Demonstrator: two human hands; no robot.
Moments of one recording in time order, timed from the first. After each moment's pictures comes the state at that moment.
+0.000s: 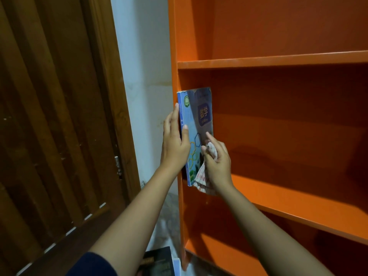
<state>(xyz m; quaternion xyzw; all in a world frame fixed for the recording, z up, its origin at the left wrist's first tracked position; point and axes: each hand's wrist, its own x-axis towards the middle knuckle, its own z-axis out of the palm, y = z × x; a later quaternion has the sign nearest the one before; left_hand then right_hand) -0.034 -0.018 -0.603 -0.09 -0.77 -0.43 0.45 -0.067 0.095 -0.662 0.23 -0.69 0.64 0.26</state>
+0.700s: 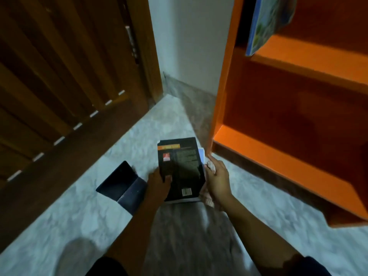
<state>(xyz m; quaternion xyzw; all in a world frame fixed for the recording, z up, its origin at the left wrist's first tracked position) 0.139 -0.126 -1.020 0.30 -0.85 -0.43 -0.02 0.072 0.057 -0.989 0.05 -0.81 0.58 -0.09</state>
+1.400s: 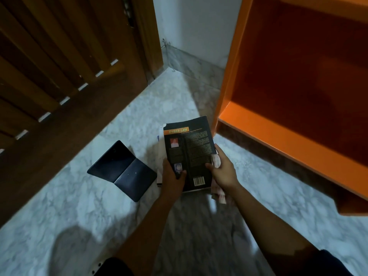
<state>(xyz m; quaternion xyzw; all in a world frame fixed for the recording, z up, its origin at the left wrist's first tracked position) 0.148 -0.072 -1.057 0.29 -0.77 -0.57 0.05 0.069 0.076 -1.029 0.06 -0.82 0.54 -0.19</state>
